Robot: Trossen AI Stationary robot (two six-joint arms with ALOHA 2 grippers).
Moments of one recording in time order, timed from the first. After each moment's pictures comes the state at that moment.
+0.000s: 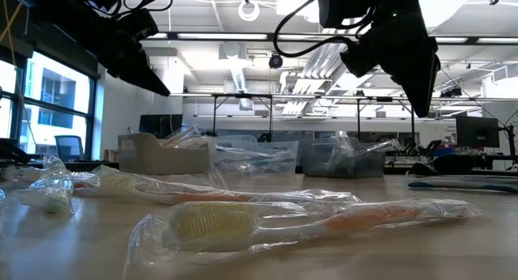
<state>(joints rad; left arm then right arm) 0.18 0.82 0.52 -0.23 -0.22 0.07 0.01 1.63 1.23 -1.27 -0.10 0.68</state>
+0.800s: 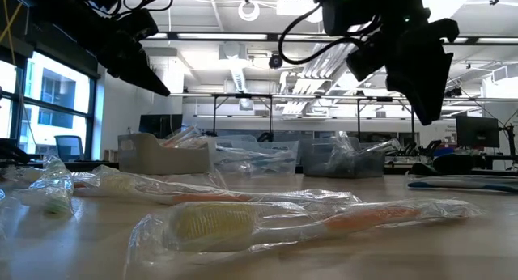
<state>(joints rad) 0.18 0.82 0.52 -0.24 -0.22 0.07 0.01 1.63 1.19 -1.29 -0.07 0.39</state>
